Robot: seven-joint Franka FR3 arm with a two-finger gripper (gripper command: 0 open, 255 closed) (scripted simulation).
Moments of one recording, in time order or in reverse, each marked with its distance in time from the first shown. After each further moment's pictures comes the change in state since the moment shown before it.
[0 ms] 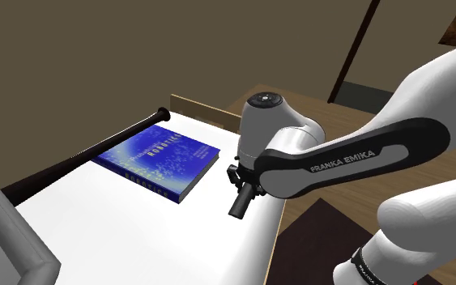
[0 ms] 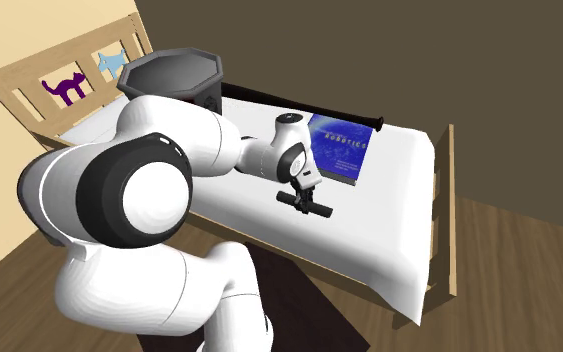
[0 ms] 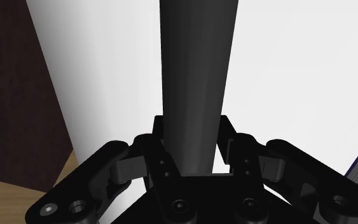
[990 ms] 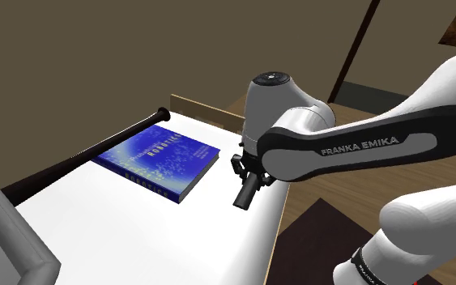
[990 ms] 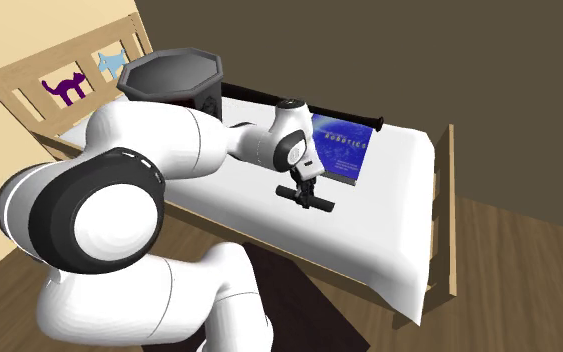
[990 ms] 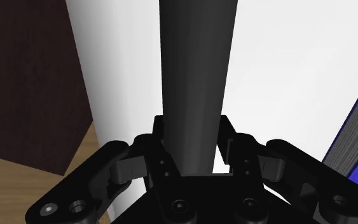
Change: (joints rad) arm 0.070 -0.101 -0.102 0.040 0.034 -0.155 -0.061
